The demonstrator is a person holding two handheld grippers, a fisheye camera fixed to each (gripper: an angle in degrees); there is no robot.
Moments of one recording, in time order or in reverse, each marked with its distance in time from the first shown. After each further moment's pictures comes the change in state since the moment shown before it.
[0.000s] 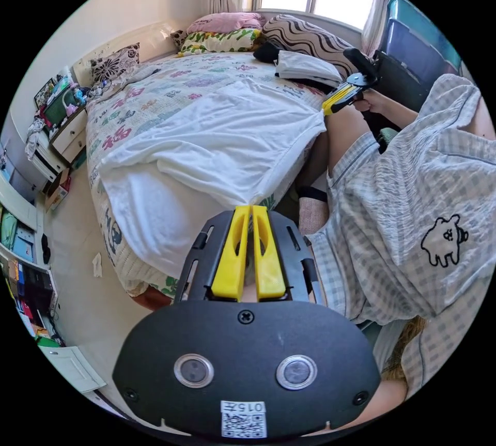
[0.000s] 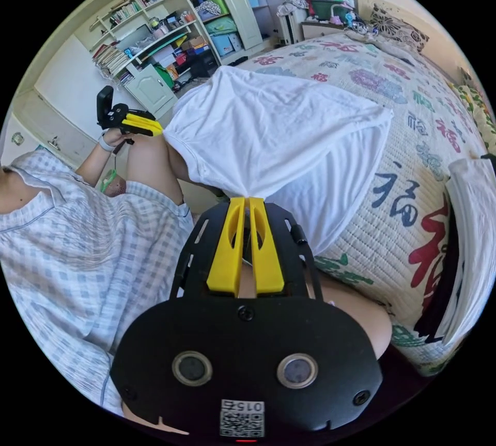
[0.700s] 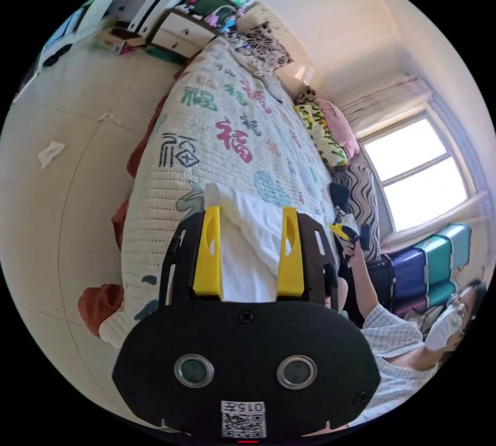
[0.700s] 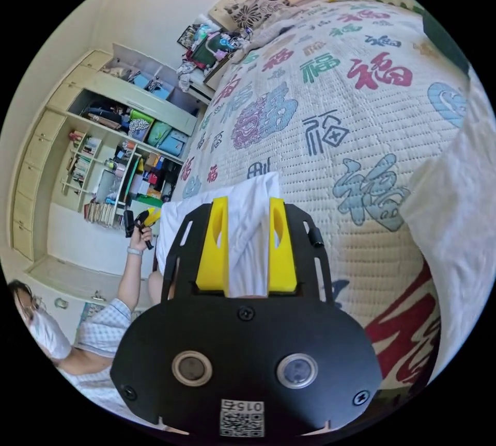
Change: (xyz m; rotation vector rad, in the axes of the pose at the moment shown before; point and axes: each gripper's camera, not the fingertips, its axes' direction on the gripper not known) left arm -0.371 -0.025 -0.018 0.342 0.361 -0.885; right arm 0.236 -0.072 -0.045 0.325 -0.224 0.613
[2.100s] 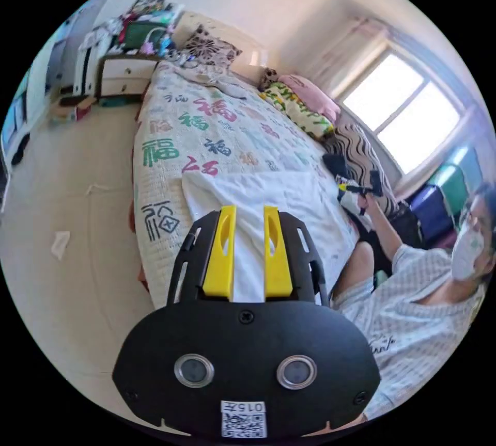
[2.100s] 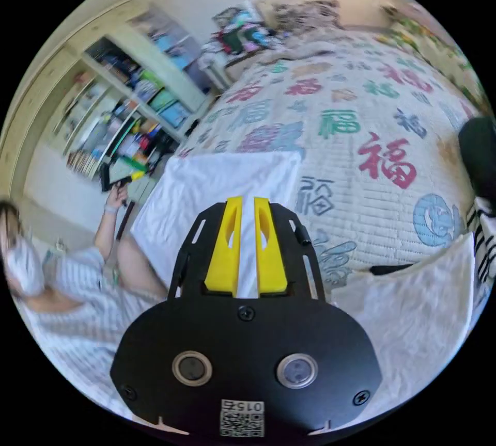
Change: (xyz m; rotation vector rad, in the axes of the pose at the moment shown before) left arm 0.120 0.060 -0.015 -0.080 -0.109 0.545; right arm -0.078 0.041 -0.012 -0.079 0.097 -0.490
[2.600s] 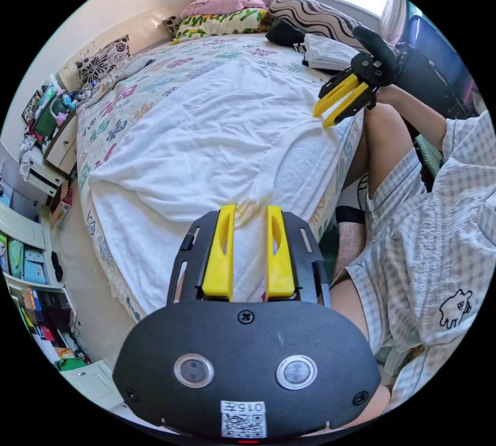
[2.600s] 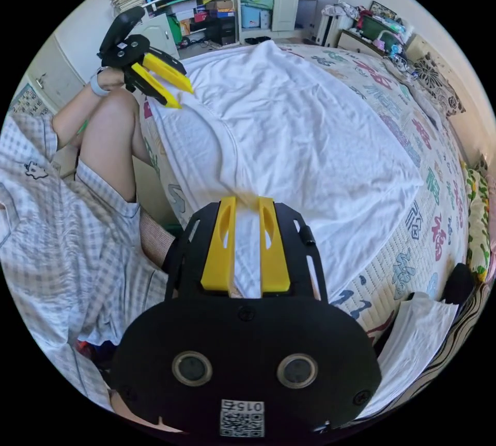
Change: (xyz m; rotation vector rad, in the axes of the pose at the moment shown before) left arm 0.202 0.088 0.153 -0.345 -0.248 0.414; right arm -0.169 0.069 0.140 -0.339 0.284 -0.447
